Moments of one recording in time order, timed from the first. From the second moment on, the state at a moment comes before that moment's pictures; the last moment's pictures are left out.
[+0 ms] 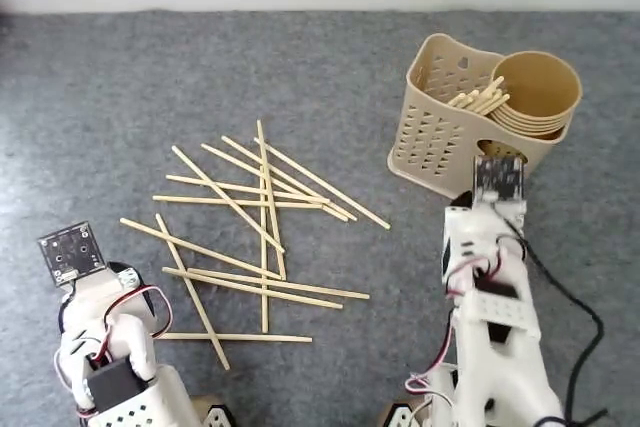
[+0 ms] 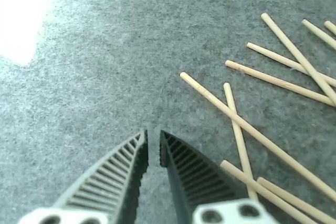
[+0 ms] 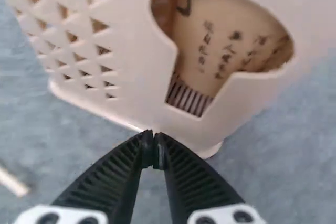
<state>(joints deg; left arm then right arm) -31.6 -103.3 93.8 64.0 5.1 9.5 -35.1 74.1 6.9 8.1</state>
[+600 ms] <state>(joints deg) -31.6 -103.3 93.8 64.0 5.1 -11.2 -35.1 52.3 58.6 3.1</state>
